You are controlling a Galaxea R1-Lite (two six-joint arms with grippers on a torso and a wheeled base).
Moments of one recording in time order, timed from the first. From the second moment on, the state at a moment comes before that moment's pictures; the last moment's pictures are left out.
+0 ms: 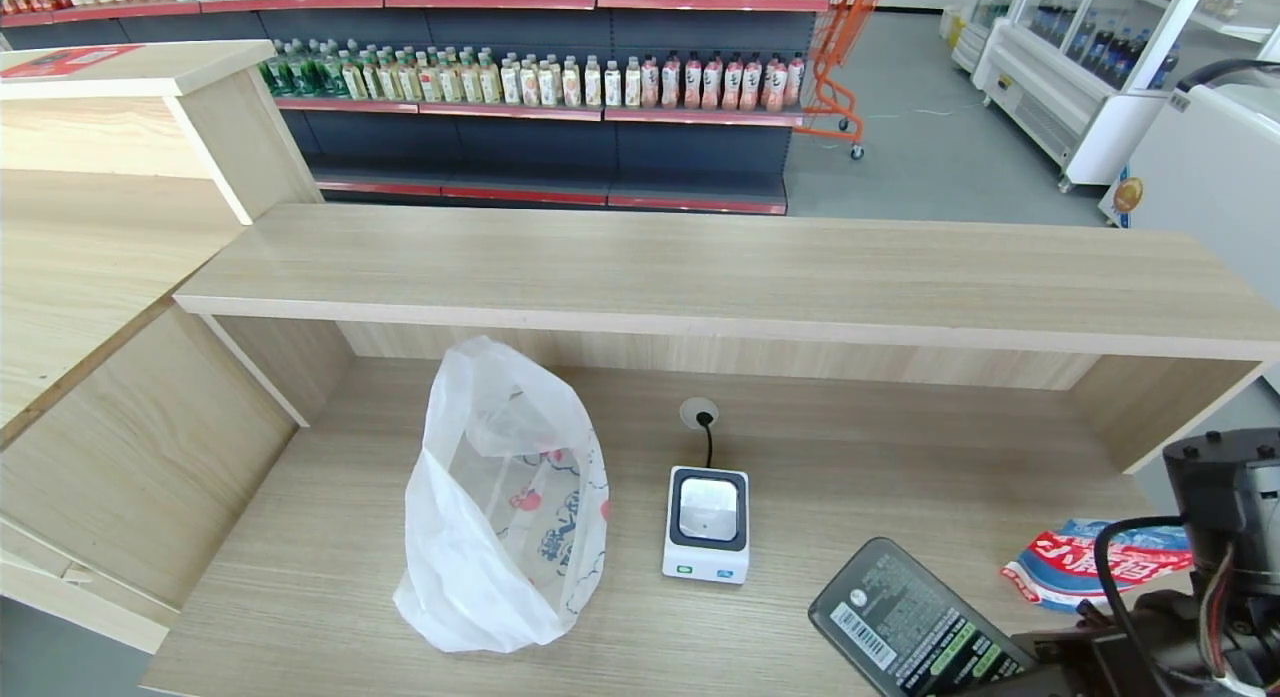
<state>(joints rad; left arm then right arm) 0.00 0.00 0.00 0.00 0.01 0.00 0.41 1.37 -0.40 -0.34 1.02 -2.68</state>
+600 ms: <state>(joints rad) 0.00 0.00 0.00 0.00 0.01 0.00 0.46 1.41 -0.41 -0.49 1.08 -2.70</state>
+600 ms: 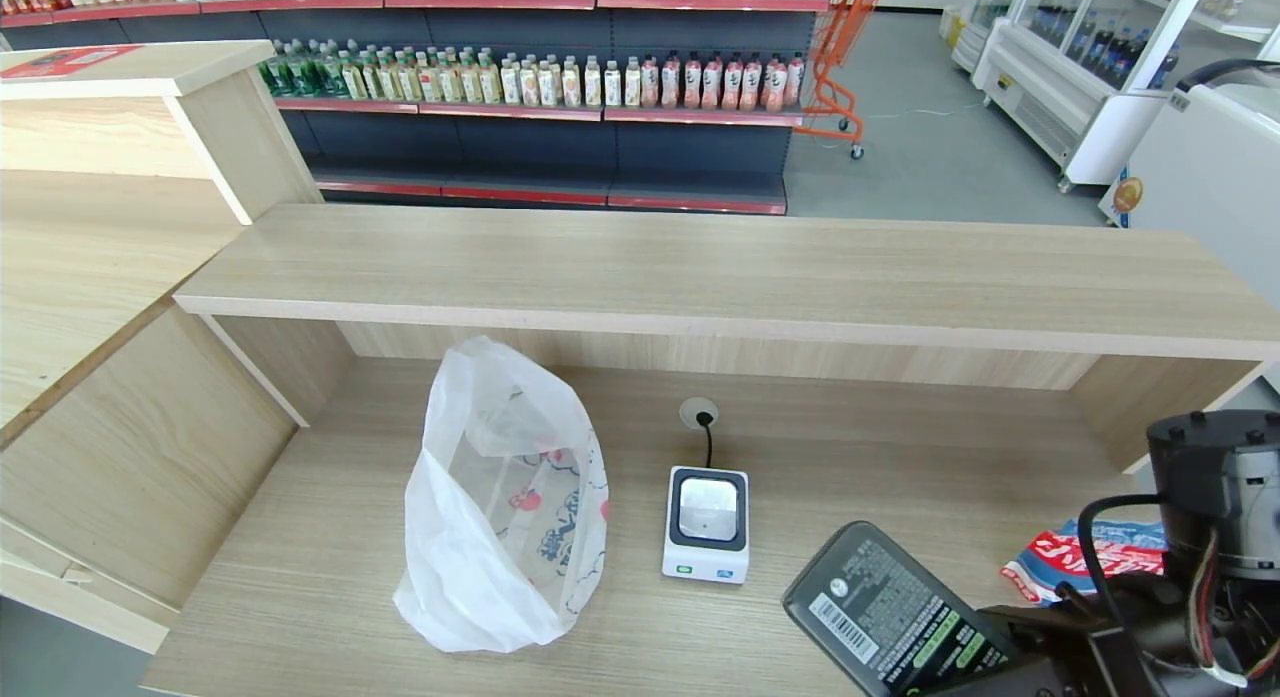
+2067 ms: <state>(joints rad) 0.00 0.00 0.00 0.00 0.01 0.00 0.42 1.50 -0.42 -0.53 1.00 -2.12</state>
